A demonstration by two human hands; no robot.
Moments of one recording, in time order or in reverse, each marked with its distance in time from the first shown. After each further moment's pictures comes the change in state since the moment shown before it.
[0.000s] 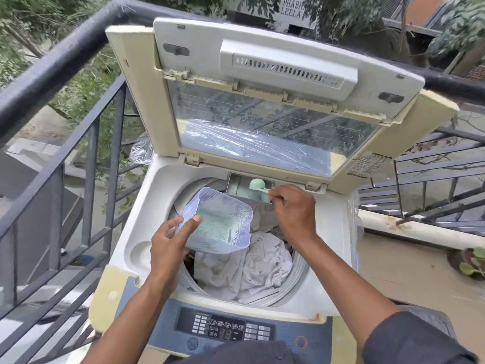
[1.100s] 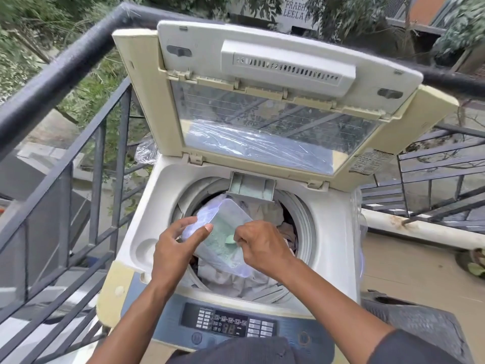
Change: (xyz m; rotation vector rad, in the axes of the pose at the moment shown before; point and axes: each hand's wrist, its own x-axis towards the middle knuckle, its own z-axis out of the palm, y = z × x) left_hand -0.030 0.016 -0.008 0.242 -0.077 0.162; right_hand -0.062 -0.033 0.024 -0.252 -0.609 -0.291
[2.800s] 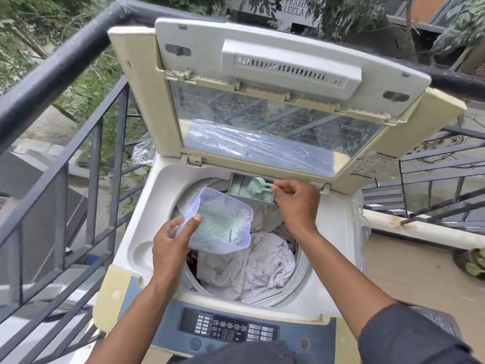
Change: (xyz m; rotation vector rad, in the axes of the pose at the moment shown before) left_hand 0.036 -0.030 0.009 -0.172 0.117 -0.150; right_hand 0.045 0.052 -0.048 0.605 0.633 0.591
